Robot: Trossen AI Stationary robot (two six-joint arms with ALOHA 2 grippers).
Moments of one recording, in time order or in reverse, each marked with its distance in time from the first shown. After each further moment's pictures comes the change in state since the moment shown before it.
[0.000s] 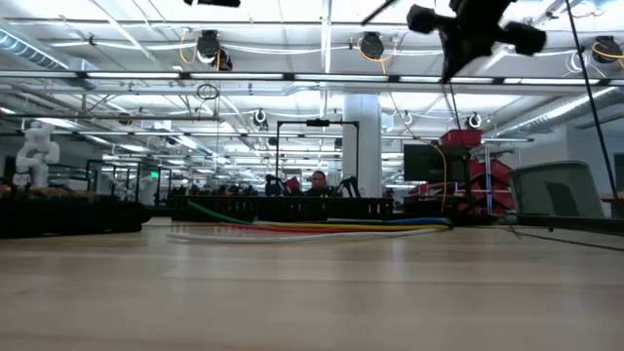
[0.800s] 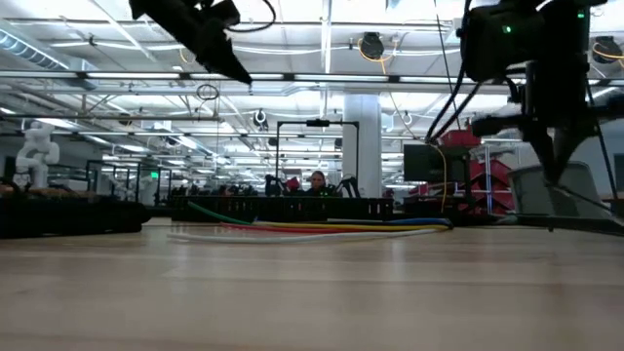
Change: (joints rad) left arm -0.101 0.130 -0.221 -0.053 0.000 -0.002; right arm 0.030 0.002 -0.433 0.034 -0.631 0.580
